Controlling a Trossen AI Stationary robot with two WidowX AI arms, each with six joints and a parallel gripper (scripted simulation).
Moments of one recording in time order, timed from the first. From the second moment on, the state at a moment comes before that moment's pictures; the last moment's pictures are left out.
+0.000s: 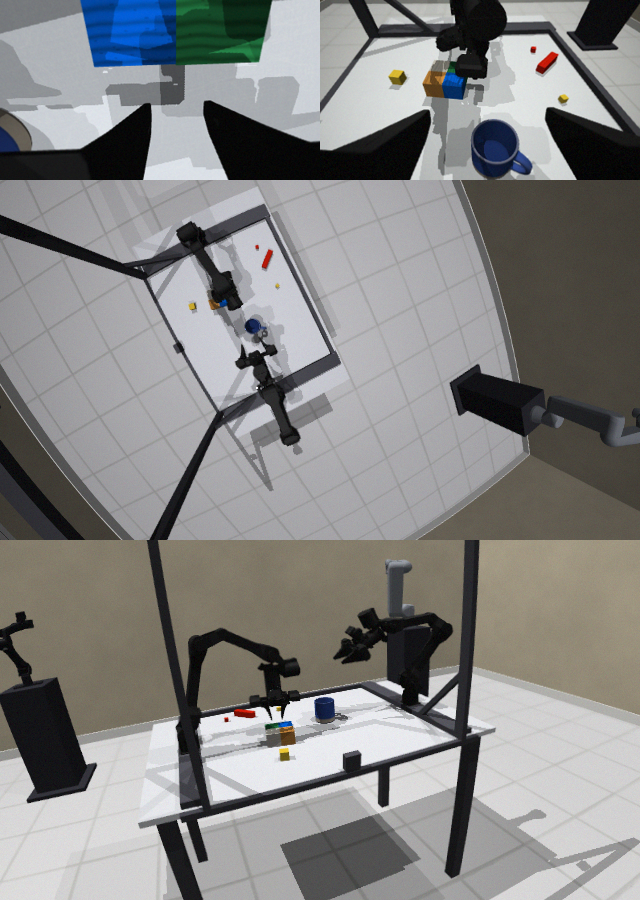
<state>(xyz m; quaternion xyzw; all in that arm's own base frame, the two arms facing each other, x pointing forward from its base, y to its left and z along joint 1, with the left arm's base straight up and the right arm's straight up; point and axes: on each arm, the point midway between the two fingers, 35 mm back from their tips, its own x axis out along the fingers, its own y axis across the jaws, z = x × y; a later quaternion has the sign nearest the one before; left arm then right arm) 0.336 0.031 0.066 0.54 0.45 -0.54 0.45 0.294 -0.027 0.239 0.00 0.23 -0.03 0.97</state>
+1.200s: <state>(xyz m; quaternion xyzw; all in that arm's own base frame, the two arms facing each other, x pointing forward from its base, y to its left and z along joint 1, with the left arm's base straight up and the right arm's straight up) 0.333 0.016 0.031 0.54 0.45 -0.55 0.45 0.296 -0.028 0.216 0.00 0.25 -0.03 0.97</state>
